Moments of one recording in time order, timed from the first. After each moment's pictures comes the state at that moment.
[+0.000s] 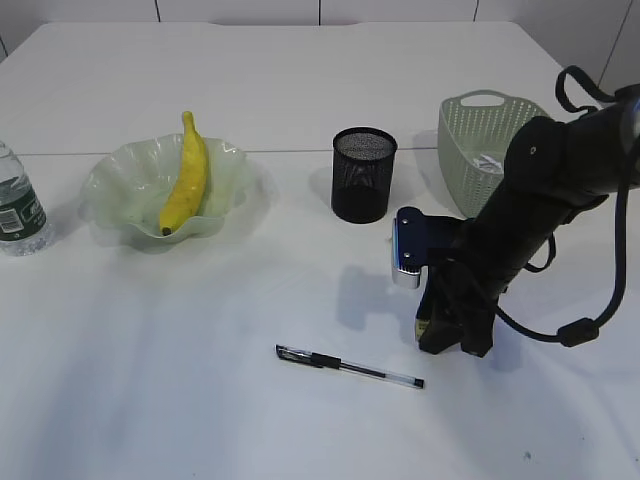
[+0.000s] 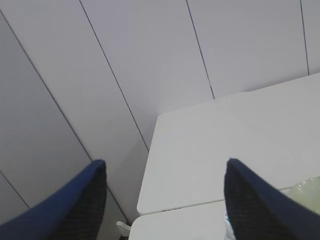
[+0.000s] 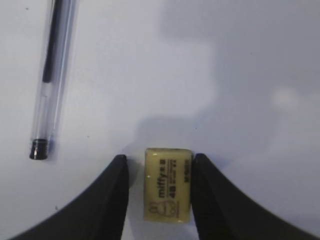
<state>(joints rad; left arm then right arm) 0.16 0.85 -0.81 0.41 0.07 -0.13 0.23 2.05 -1.22 0.43 0.76 -1.50</state>
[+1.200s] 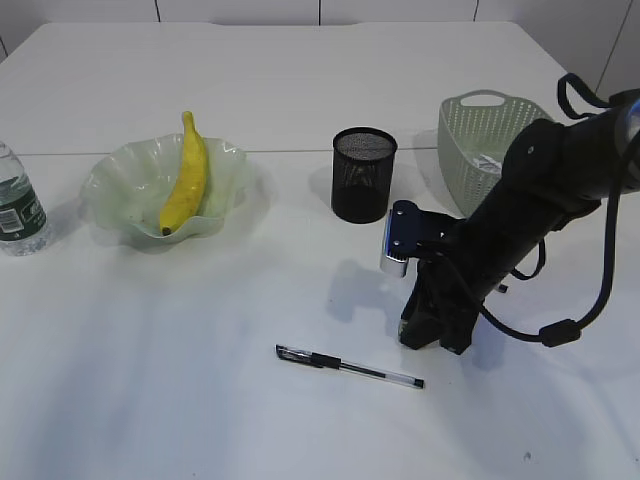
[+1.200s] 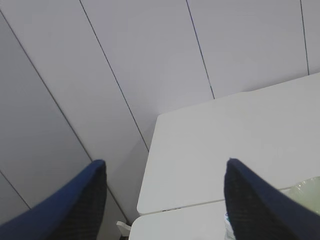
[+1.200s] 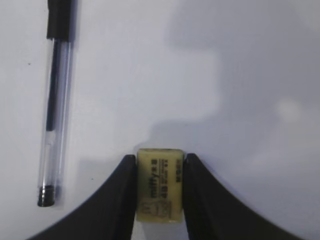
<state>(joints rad) 0.16 0.85 -0.81 0.41 0.07 -0.13 0.23 2.07 -1.22 0.56 0.75 -1.50</state>
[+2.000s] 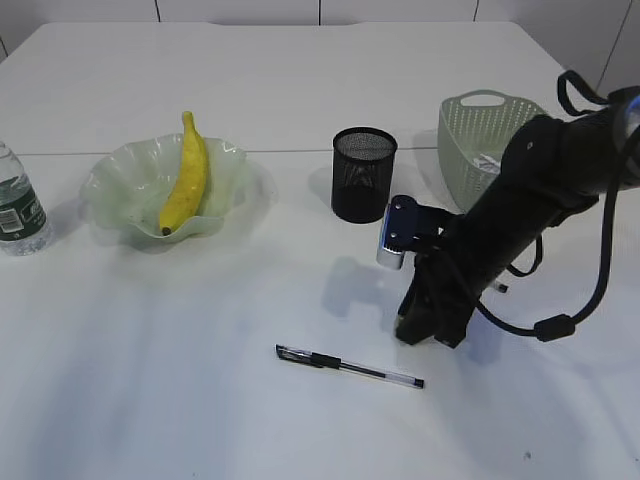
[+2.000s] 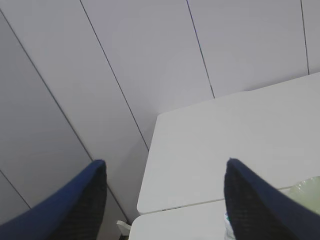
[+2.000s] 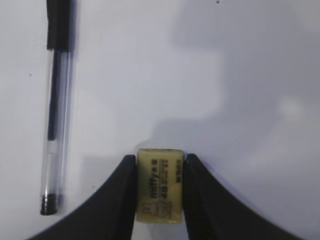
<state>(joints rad) 0.16 0.85 -0.81 0.41 0.07 -0.13 0.23 2.07 -1.23 0.59 0.76 -1.49</state>
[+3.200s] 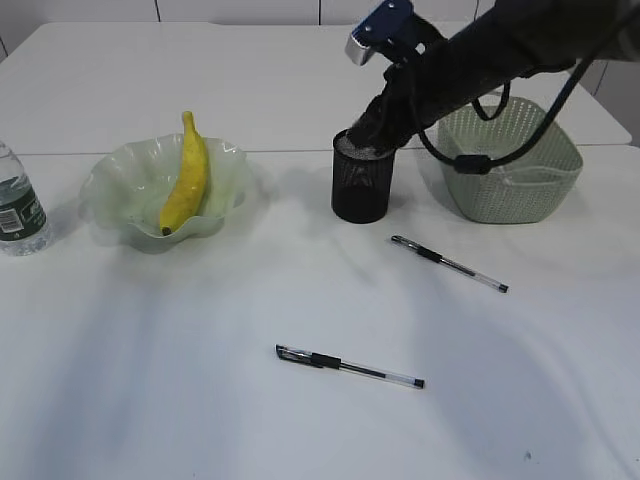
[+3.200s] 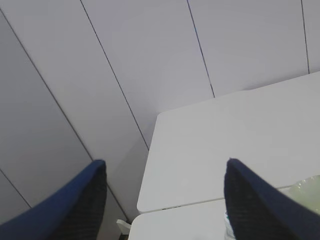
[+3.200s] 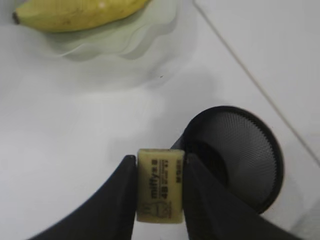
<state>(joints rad) 0.16 0.85 -0.81 0.41 0.07 -0.13 0.23 2.08 -1.70 0.64 0.68 -1.22</state>
